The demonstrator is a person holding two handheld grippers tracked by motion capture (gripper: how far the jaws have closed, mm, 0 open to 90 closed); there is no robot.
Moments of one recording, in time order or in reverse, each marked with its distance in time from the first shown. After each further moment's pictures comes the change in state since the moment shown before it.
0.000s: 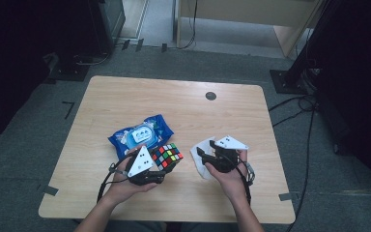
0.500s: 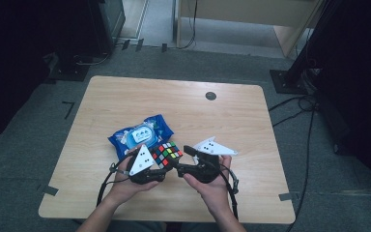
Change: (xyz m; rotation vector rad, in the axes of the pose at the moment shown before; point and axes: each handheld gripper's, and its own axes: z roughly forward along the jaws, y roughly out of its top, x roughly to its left) left arm -0.002 0.000 0.005 -0.003 0.044 -0.032; right arm 0.077 0.027 -0.020 -0.082 0.300 0.132
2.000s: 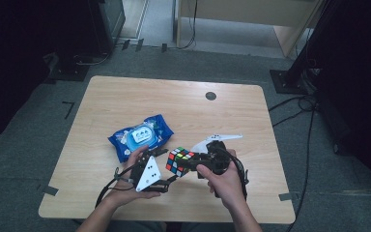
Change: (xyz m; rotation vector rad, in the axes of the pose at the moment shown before) left arm -0.020 -0.007 0.001 -0.026 -0.012 0.256; right arm -0.037 0.016 -0.007 0.275 0.164 0.198
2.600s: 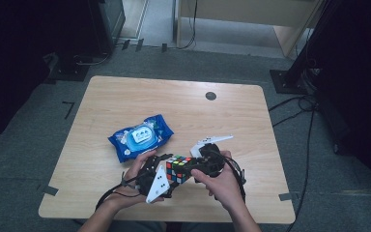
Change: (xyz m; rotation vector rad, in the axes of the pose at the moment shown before) left arm -0.023 0.001 0.009 0.051 0.025 0.199; right arm 0.006 -0.004 0.013 0.126 -0.063 -0.033
